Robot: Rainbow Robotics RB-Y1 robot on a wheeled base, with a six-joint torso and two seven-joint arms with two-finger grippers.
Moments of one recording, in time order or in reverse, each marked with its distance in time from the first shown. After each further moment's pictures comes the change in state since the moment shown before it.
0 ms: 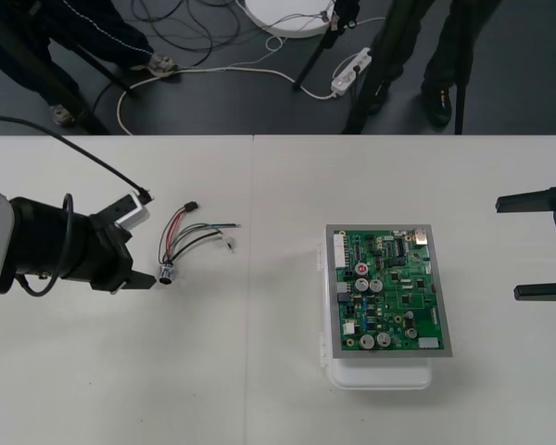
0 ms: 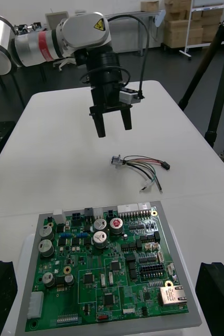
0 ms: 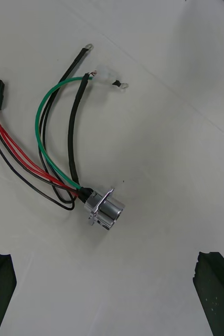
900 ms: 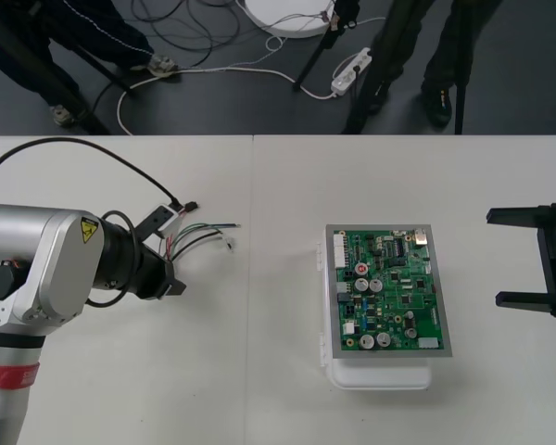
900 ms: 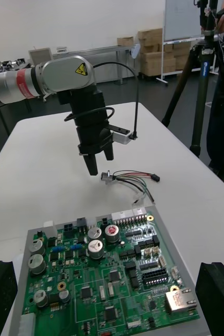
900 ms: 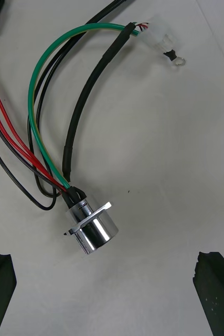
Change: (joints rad) right arm 0.009 -0.130 0.301 0.089 -0.335 0.160 0.312; left arm -0.002 -0.188 -0.124 -0.022 -0.449 0.000 0.385
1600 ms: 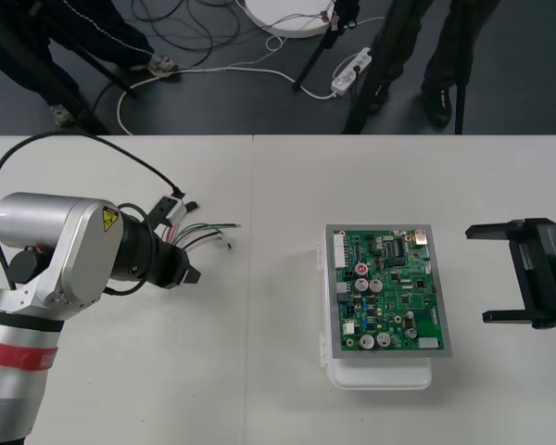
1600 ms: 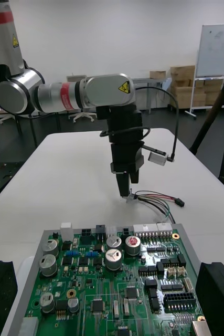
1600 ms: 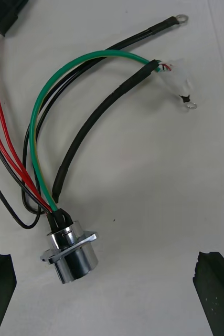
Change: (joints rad) right arm -0.317 -0.011 0.466 0.256 -0.219 -0.176 0.339; left arm -0.072 -0.018 -0.031 0.090 -0.012 -0.001 0.244
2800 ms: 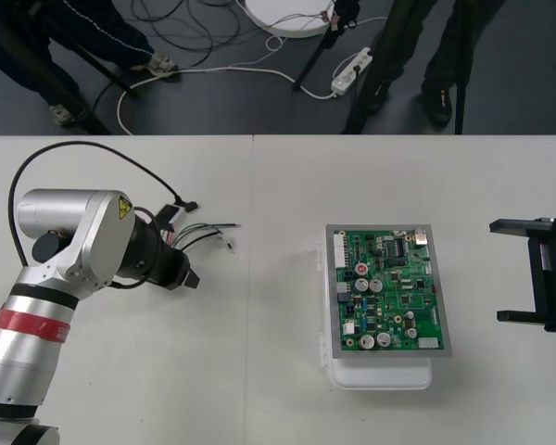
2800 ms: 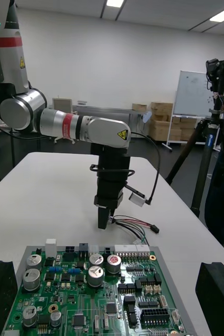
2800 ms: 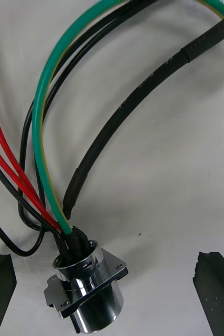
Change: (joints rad) right arm -0.032 -0.040 0.155 0.057 -0.219 -0.084 0.260; left arm -0.104 -0.001 0.002 0.246 0.000 0.023 0.000
